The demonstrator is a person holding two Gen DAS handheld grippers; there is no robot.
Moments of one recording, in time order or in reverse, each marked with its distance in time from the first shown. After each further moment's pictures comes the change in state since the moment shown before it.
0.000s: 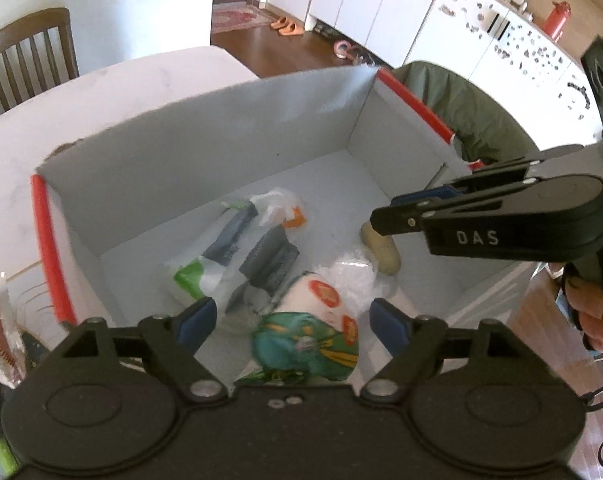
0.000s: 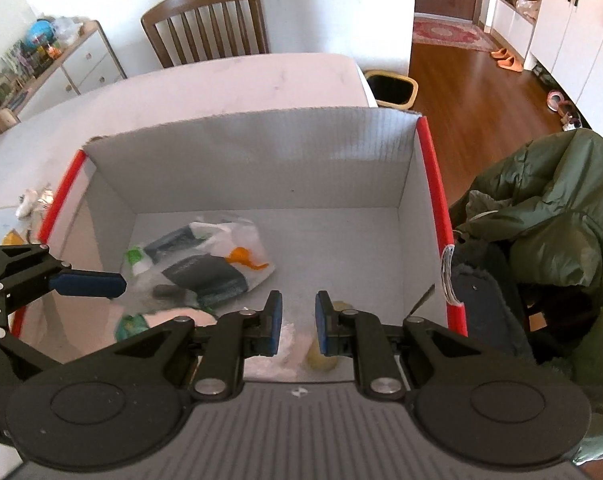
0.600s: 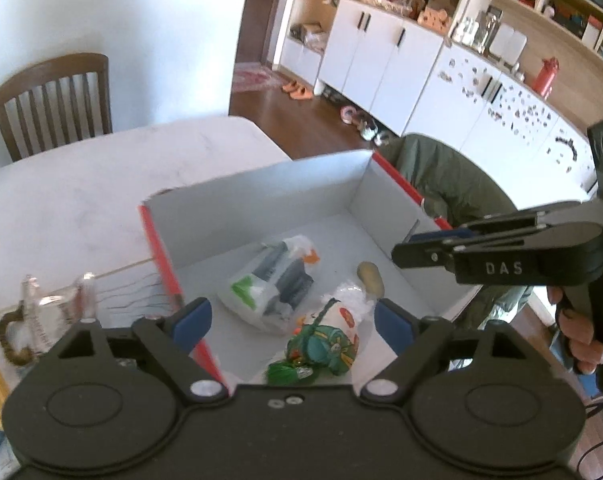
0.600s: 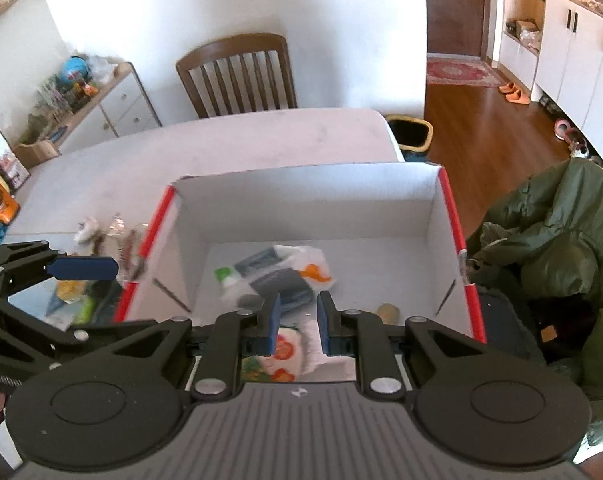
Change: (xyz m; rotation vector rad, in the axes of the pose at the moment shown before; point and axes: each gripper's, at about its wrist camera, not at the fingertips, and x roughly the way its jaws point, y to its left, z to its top) left arm -0.100 0.014 -0.027 -0.044 -0.204 0.008; right arm -0.077 0.044 -0.017 0.006 -0.141 0.060
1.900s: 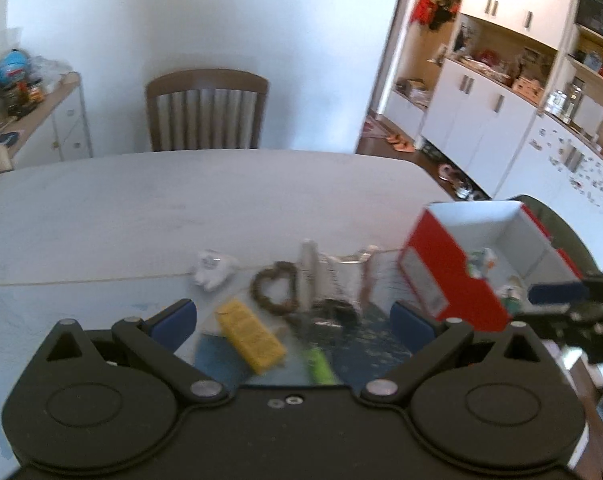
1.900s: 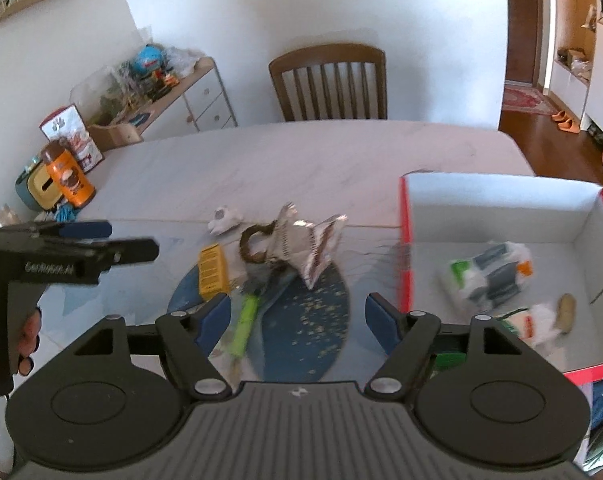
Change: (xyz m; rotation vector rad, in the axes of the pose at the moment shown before) left arm -0.128 0.193 -0.079 -0.167 -0.140 0.233; right arm 0.008 0.216 -0.031 -0.077 -0.041 0.094
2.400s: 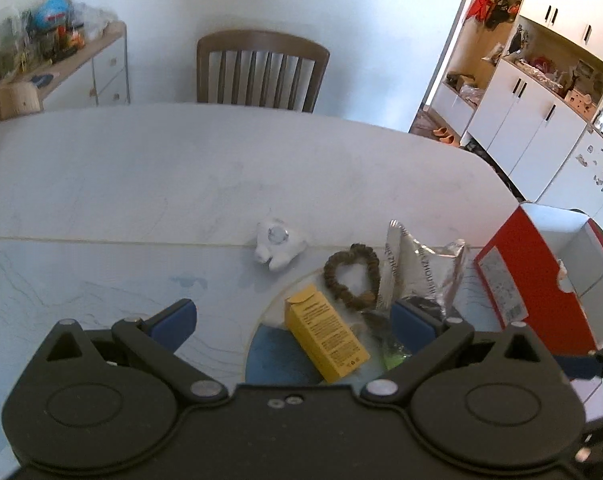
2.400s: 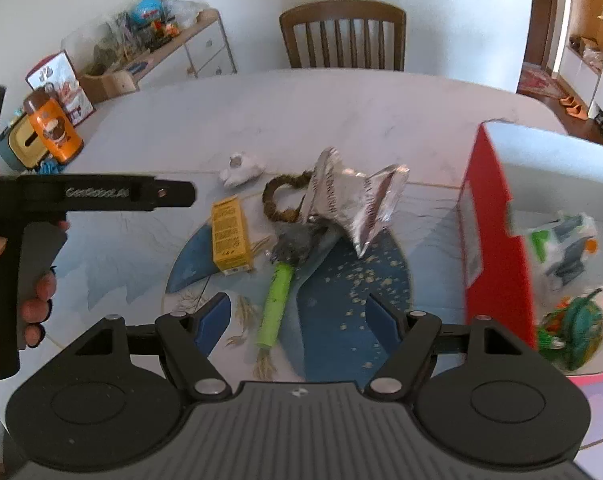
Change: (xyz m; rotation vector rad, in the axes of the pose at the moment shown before) left arm 0.063 0.057 -0.008 -0.121 0.078 0.076; right arm 0.079 0.052 -0.020 -0.030 0.110 -0.032
